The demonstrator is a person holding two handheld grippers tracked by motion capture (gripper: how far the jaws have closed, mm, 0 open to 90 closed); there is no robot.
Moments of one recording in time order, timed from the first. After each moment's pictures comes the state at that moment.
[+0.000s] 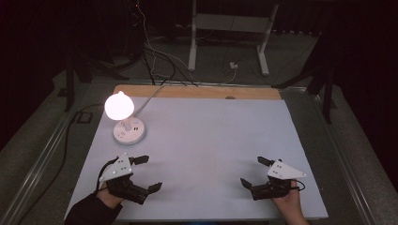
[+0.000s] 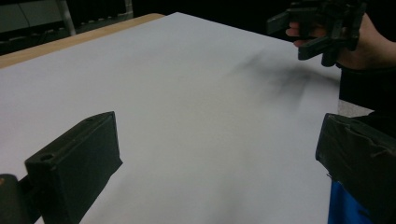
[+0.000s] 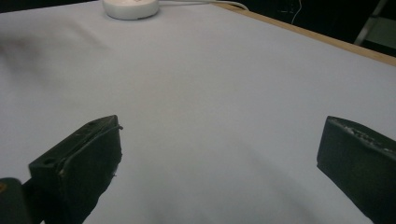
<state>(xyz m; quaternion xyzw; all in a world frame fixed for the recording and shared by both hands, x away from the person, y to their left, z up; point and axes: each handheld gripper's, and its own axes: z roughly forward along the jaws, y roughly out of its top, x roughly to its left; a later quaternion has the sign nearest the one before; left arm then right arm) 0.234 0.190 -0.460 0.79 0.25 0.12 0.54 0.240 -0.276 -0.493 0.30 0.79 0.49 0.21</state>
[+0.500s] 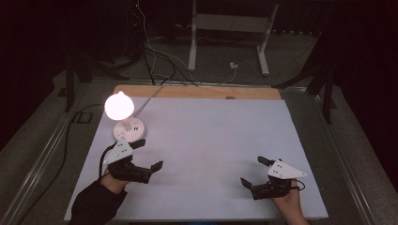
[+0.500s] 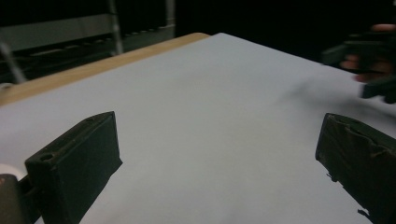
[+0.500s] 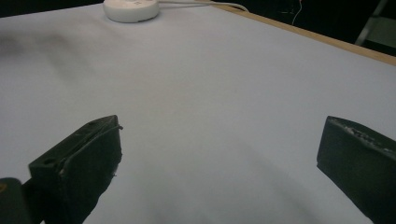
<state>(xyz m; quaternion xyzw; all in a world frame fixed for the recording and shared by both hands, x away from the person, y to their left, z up) 0.266 0.187 -0.446 0.76 0.31 0.19 0.54 0.241 -0.277 -0.493 0.30 0.79 0.49 0.21</state>
